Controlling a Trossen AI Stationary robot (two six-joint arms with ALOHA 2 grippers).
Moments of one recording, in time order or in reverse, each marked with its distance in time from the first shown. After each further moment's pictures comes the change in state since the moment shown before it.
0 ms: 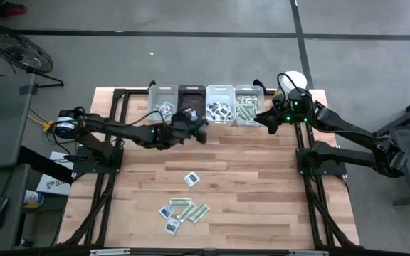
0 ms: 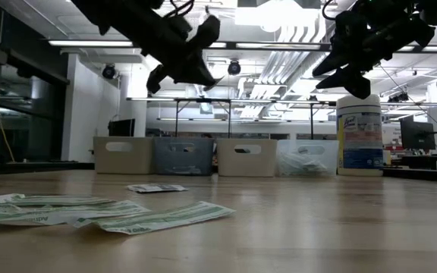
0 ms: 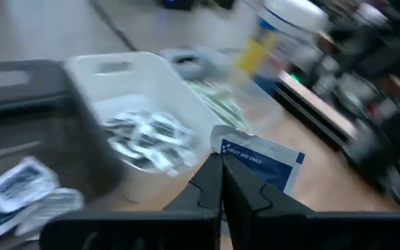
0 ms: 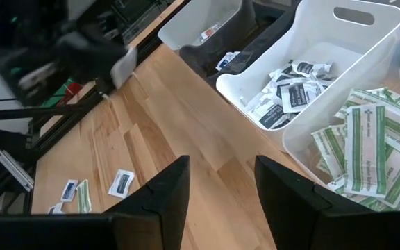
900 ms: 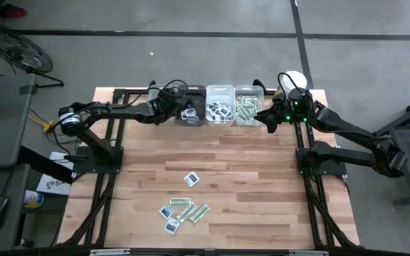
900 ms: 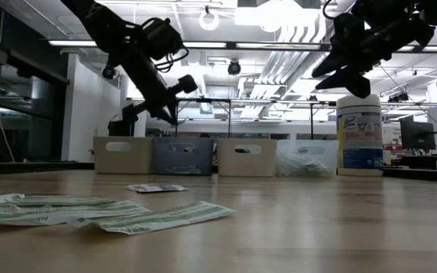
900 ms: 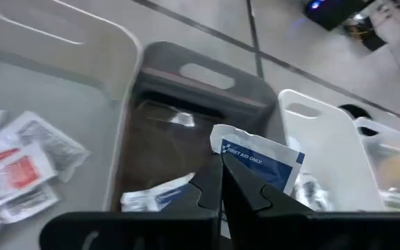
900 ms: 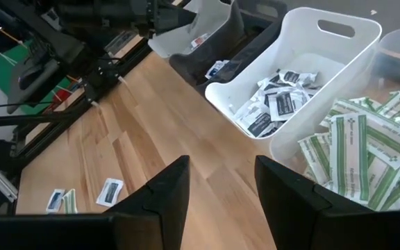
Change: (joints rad) left arm 0.410 0.031 0.001 -0.262 0.081 -0.440; right arm 0.000 0.000 0.000 0.010 0.046 -0.007
